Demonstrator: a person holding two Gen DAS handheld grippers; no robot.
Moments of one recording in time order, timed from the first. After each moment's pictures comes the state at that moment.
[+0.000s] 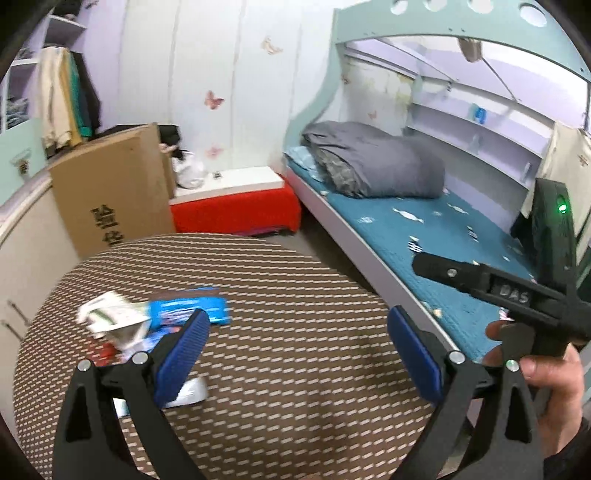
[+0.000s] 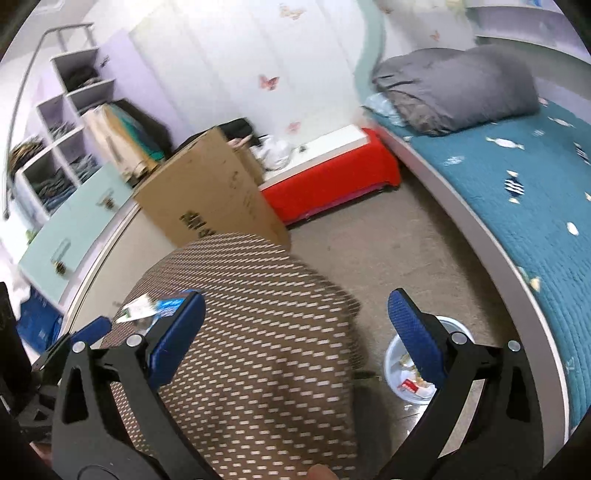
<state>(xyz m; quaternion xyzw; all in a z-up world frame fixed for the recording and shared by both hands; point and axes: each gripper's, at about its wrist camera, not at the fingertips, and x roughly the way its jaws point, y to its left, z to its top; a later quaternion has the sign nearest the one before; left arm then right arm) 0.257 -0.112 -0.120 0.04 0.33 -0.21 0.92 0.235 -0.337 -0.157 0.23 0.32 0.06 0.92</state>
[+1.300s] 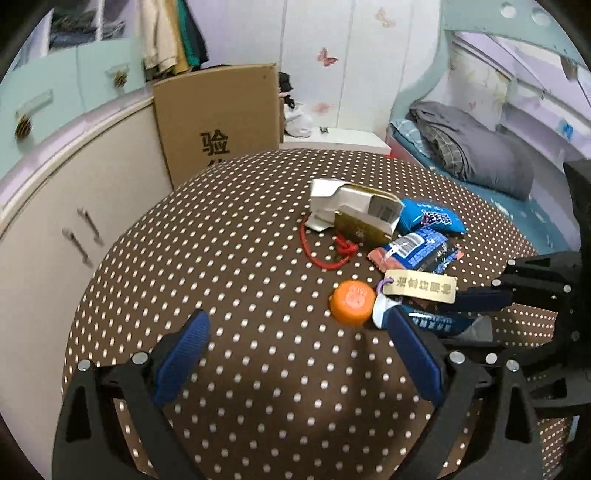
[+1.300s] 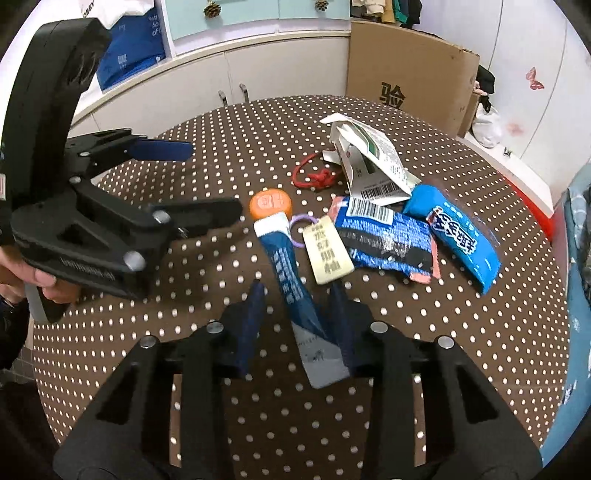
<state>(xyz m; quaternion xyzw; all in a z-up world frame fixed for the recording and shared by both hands) 0.277 0.082 -0.201 0.02 0.40 -0.07 0.91 0.274 -0.053 -0.213 -0.14 0.41 0.36 0.83</state>
